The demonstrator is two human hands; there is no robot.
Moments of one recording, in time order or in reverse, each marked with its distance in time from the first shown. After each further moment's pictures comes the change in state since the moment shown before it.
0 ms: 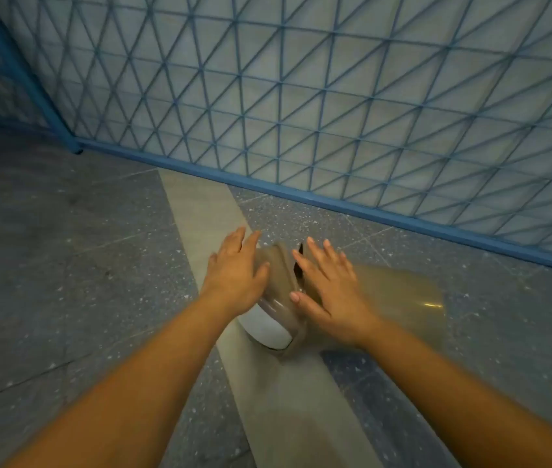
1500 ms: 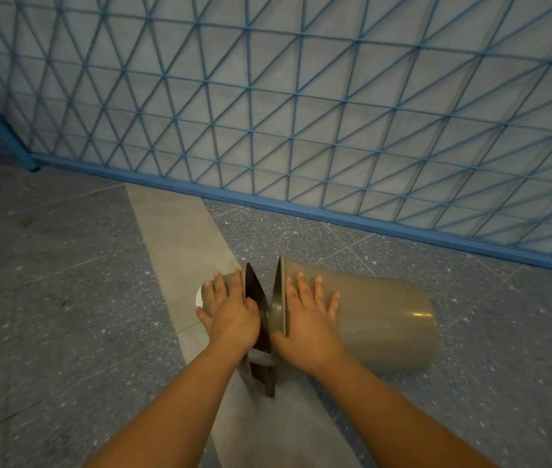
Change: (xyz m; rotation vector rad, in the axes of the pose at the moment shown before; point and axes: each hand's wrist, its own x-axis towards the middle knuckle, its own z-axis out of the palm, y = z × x) left_hand 0.016 0.011 0.080 -0.111 -0.049 -0.372; right_hand 0.017 0.009 0.063 -0.043 -0.055 0.375
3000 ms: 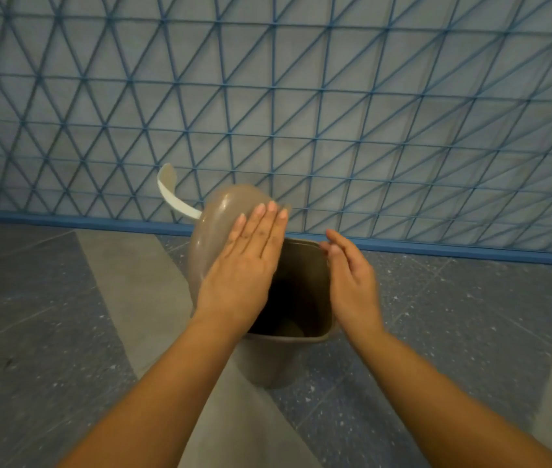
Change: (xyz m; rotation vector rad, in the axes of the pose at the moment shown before) left_hand -0.067 0.130 -0.071 0.405 0.535 1.071; right_hand -0.044 0.057 -0.139 1.091 0.707 0.138
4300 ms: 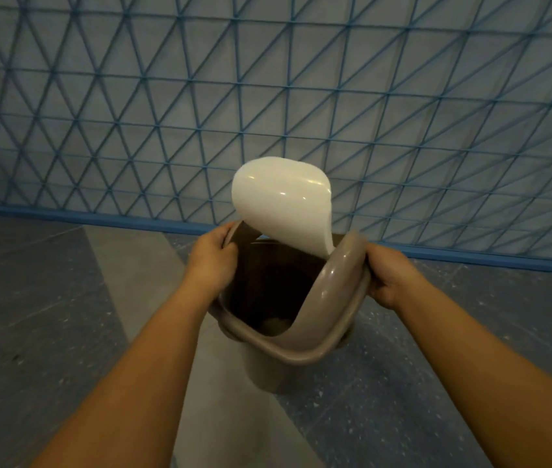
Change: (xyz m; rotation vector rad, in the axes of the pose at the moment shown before) left_hand 0.010 -0.068 0.034 -0.977 -0.139 -0.844; right_hand 0.058 -0.012 -0.022 0.144 -0.130 0.657
